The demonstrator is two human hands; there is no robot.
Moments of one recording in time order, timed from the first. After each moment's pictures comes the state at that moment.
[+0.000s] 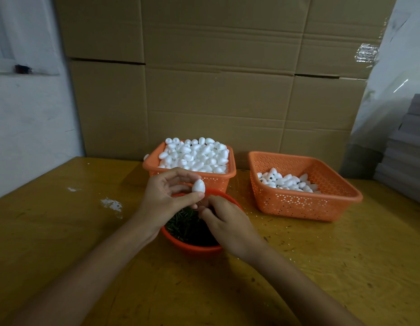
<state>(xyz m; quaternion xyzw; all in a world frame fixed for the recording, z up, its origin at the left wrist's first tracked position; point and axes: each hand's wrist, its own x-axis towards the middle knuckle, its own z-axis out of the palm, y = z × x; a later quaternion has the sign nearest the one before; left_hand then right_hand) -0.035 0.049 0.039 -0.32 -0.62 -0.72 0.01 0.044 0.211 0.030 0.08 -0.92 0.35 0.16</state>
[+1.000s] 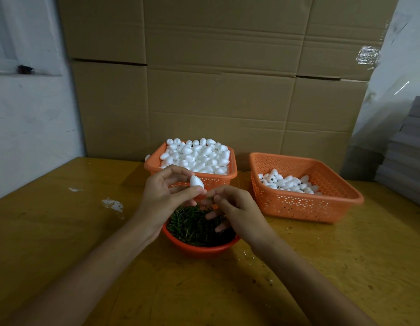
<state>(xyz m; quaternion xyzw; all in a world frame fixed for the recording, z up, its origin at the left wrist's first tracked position) -0.034 0.049 0.040 -0.28 -0.58 -0.76 -0.01 0.034 0.233 0.032 0.05 -0.80 0.59 0.12</state>
